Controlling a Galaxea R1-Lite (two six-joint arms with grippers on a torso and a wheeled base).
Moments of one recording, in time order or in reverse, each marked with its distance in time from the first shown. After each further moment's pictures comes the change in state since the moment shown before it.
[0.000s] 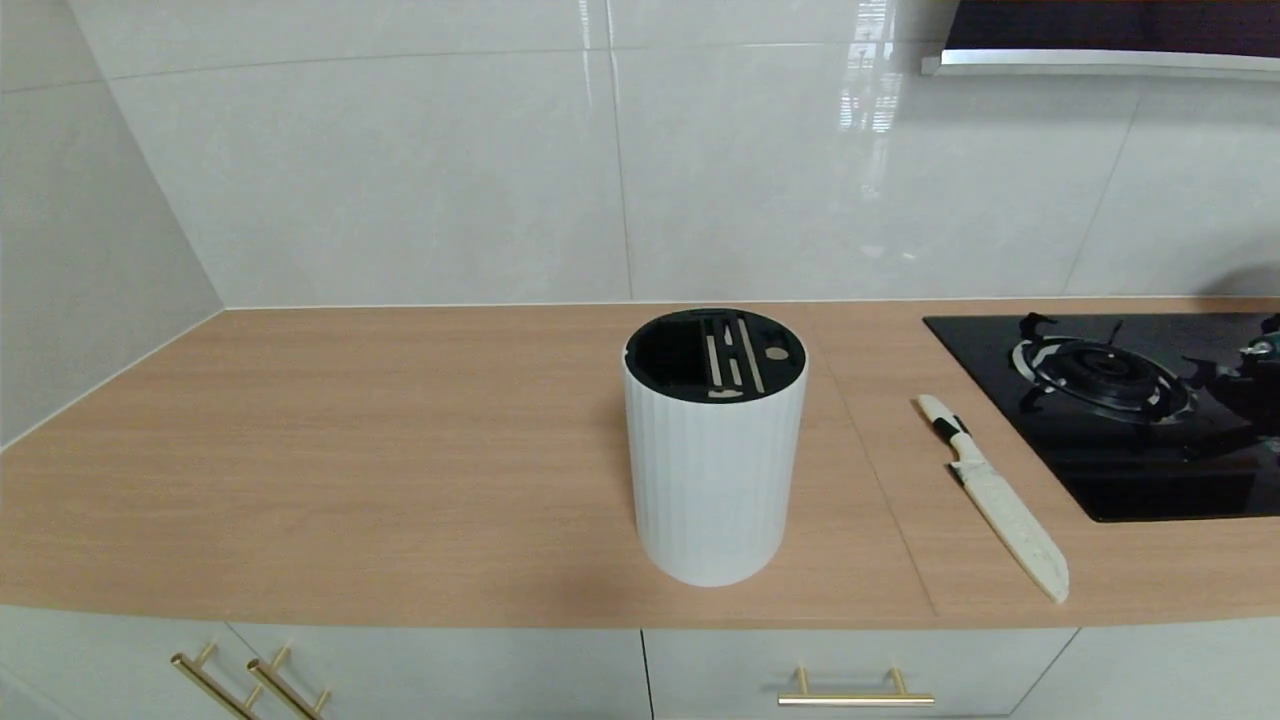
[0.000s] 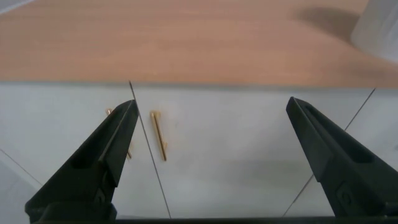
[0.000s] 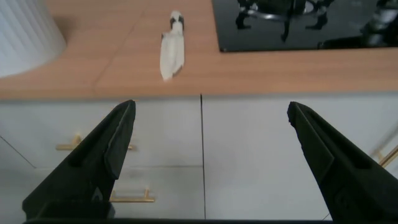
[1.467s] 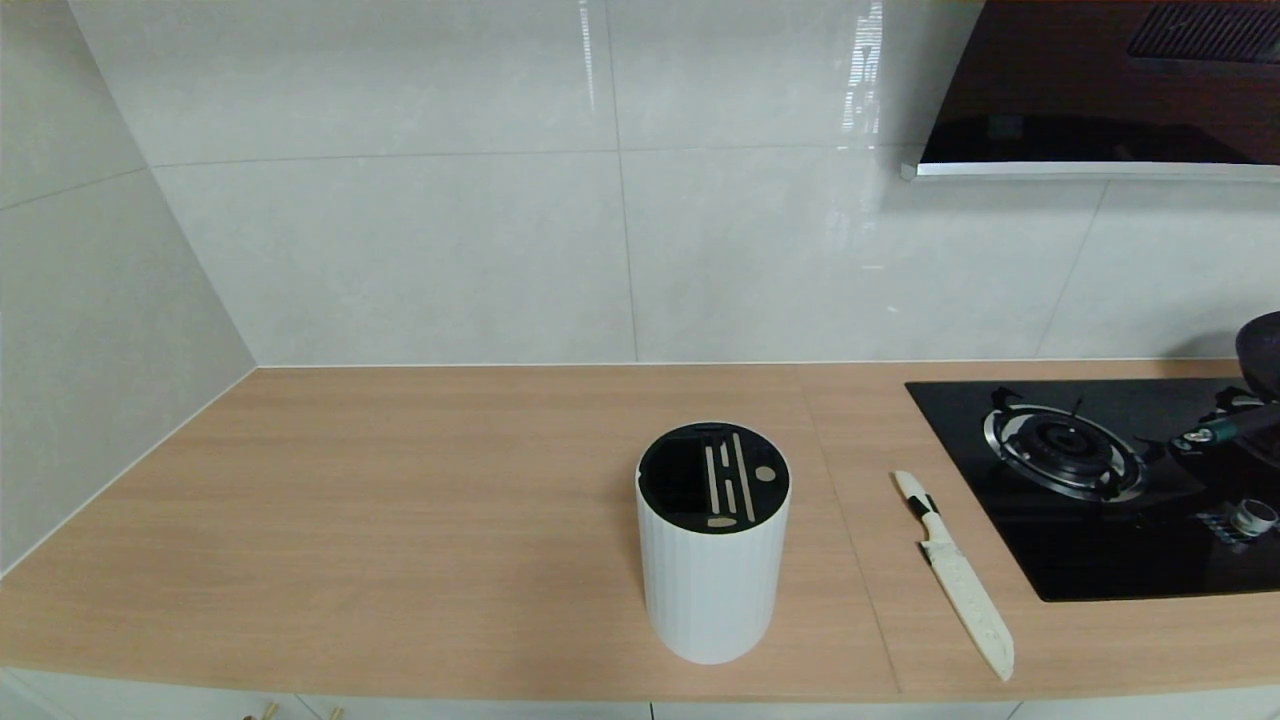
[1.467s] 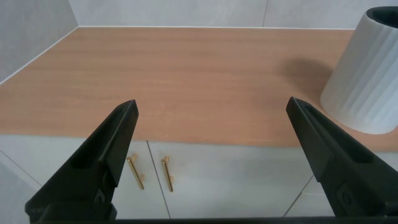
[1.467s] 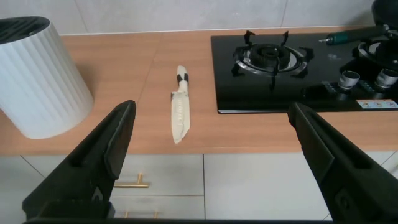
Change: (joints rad) left arm 0.000 0.000 0.000 0.000 0.000 0.000; right arm 0.000 0.000 0.000 0.001 0.000 -0.018
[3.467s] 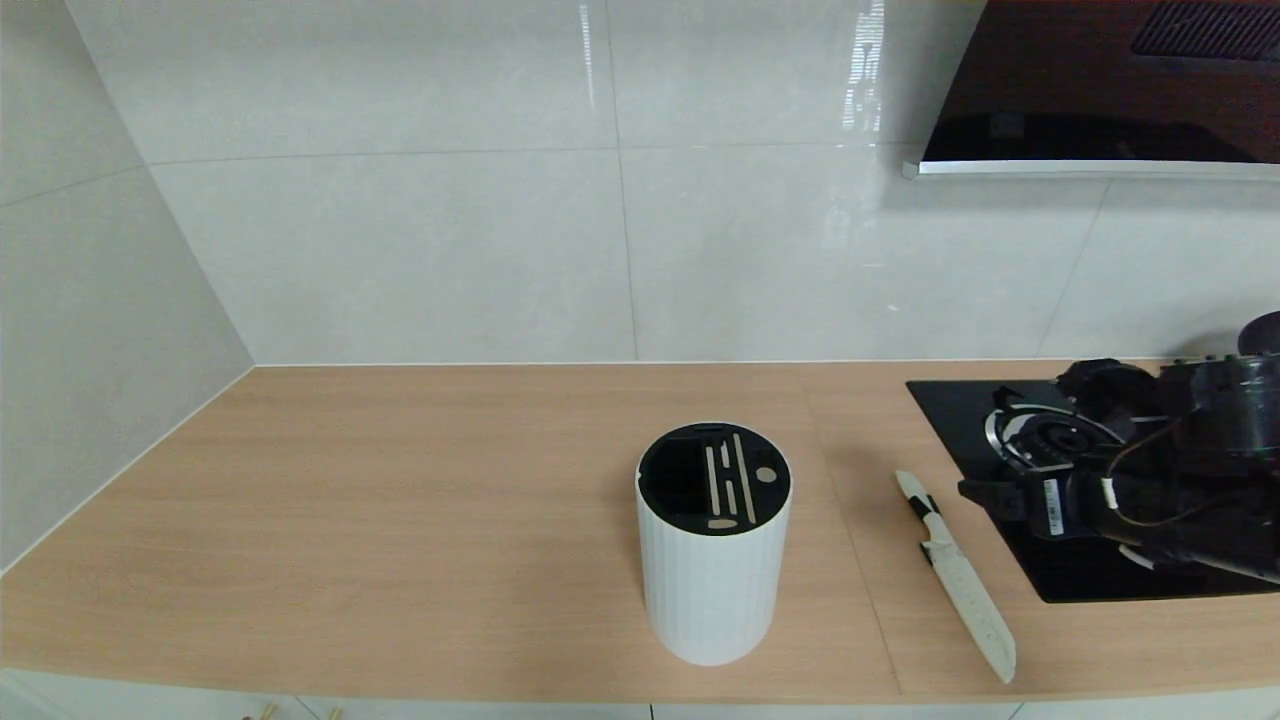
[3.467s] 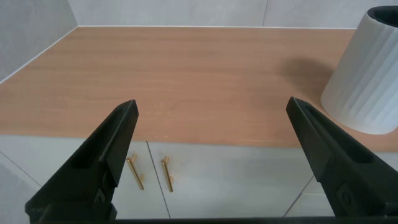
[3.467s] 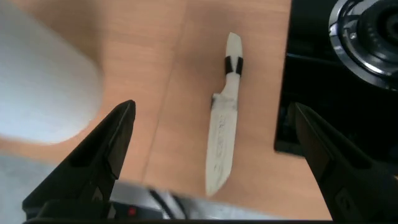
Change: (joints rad) left arm 0.000 0.000 0.000 0.000 0.000 0.000; right arm 0.189 1.634 -0.628 -0.457 -0.015 0.005
